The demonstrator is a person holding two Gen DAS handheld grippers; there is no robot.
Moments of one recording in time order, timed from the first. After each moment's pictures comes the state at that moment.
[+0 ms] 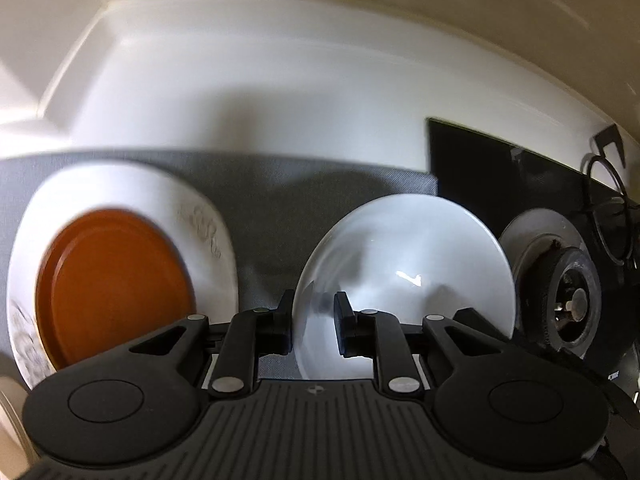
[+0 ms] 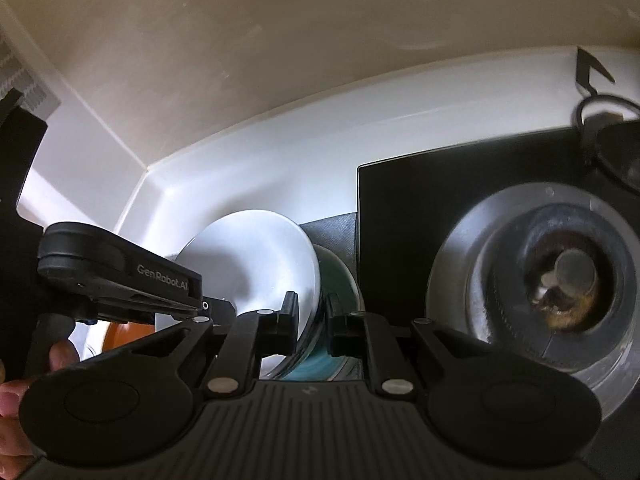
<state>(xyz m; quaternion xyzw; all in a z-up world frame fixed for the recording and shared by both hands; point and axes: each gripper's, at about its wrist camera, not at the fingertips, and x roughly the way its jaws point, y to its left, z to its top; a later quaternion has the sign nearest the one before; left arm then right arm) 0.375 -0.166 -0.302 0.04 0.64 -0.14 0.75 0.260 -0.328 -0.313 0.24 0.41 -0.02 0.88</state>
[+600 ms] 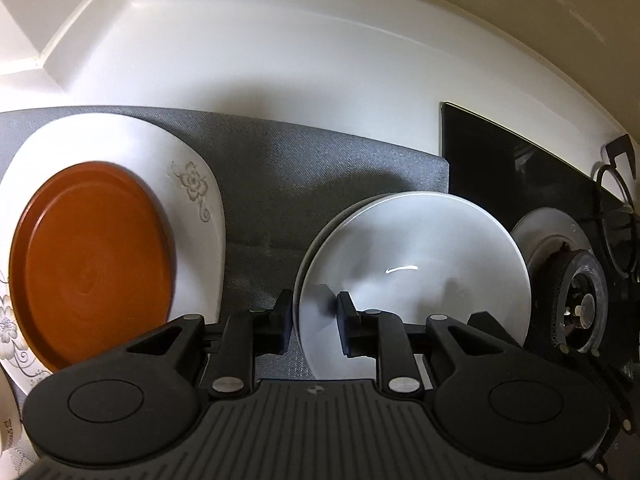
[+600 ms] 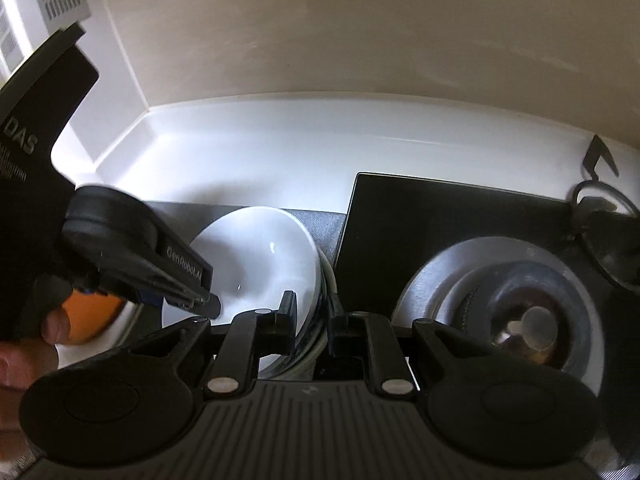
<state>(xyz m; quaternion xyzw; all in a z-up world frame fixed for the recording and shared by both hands) 0.364 -0.164 -0.322 0.01 0.65 -0.13 0.75 0.252 -0.309 -0.307 0.10 0.43 -0.01 0.90</state>
